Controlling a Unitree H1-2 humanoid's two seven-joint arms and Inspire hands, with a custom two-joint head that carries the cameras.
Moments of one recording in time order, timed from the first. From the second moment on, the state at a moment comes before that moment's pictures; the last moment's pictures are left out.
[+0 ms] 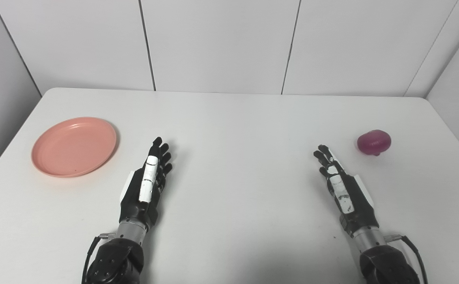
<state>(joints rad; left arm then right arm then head) 0.05 -0.02 -0.04 -0.25 -0.12 0.26 -0.03 0.00 -0.16 -0.01 -0.09 0.04 0.07 0.16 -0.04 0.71</state>
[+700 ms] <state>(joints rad) 0.05 -0.02 -0.04 -0.22 0.09 0.25 -0.02 0.00 -0.16 0.00 -0.09 0.04 0.07 0.16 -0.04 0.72</state>
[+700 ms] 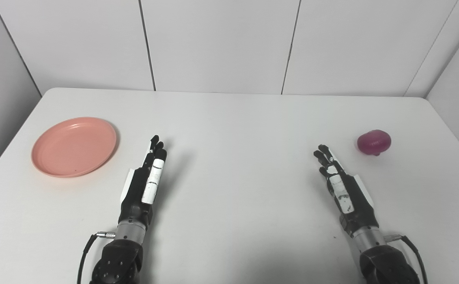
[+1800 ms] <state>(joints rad) 0.05 -0.02 -0.03 -0.23 -0.02 0.28 -0.02 0.00 -0.15 -0.01 -0.11 0.06 0.10 0.16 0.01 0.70</state>
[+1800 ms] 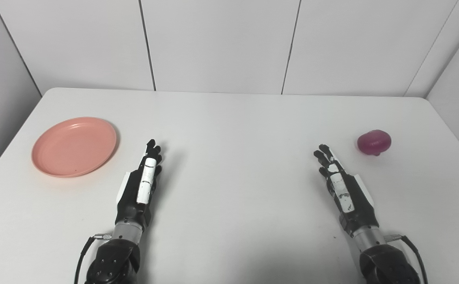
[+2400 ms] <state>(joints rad) 0.05 -0.10 -0.10 -0.15 0.03 0.17 0.10 -0.03 -0.26 -0.07 0.03 0.18 -0.02 0.27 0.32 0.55</state>
